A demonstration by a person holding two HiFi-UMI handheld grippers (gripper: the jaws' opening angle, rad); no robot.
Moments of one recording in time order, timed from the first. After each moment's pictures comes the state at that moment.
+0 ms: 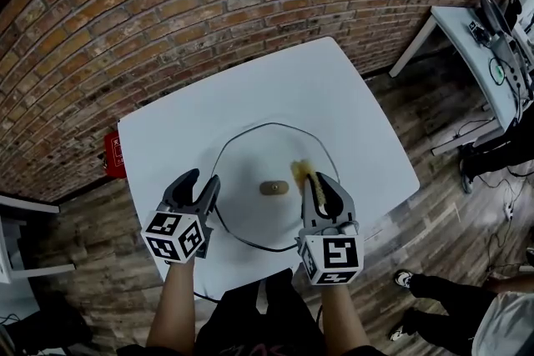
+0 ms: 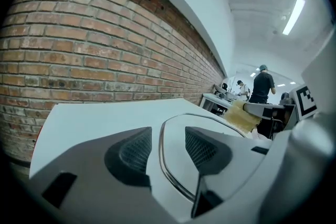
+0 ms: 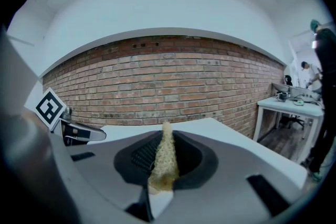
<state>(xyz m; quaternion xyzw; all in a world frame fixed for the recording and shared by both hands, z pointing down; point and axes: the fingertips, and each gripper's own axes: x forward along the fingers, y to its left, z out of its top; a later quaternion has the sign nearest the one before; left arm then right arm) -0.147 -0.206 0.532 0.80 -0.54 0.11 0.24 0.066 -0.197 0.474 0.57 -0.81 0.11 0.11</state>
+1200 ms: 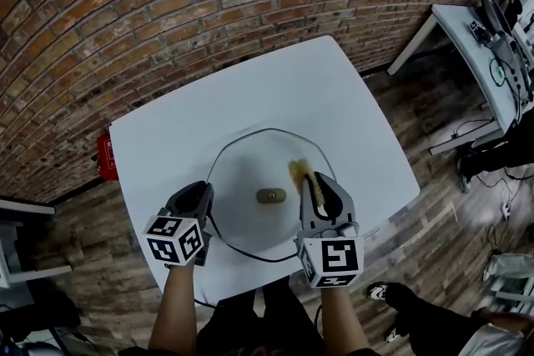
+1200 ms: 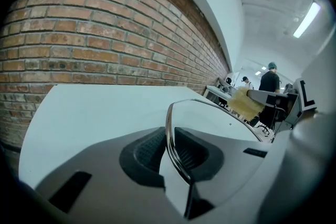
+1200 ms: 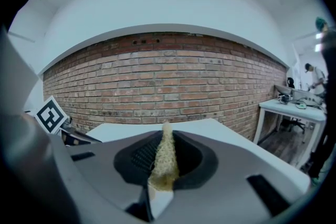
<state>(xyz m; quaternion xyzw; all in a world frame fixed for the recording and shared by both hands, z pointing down) -0.146 -0.210 0.576 0.78 -0.53 0.14 0.30 0.067 -0.220 0.478 0.56 -0.81 0.10 0.12</state>
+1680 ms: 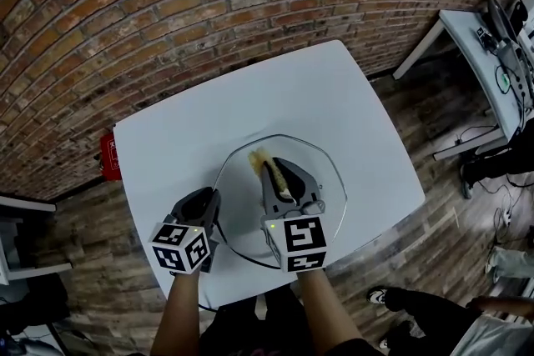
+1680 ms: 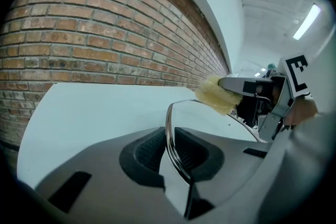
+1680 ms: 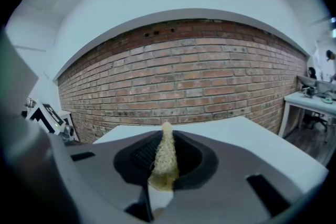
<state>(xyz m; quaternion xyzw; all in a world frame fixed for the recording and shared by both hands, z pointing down) -0.145 -0.209 0.576 0.78 -0.53 0.14 0.30 -0.028 -0.258 0.489 0.48 -0.86 0.13 0.13</state>
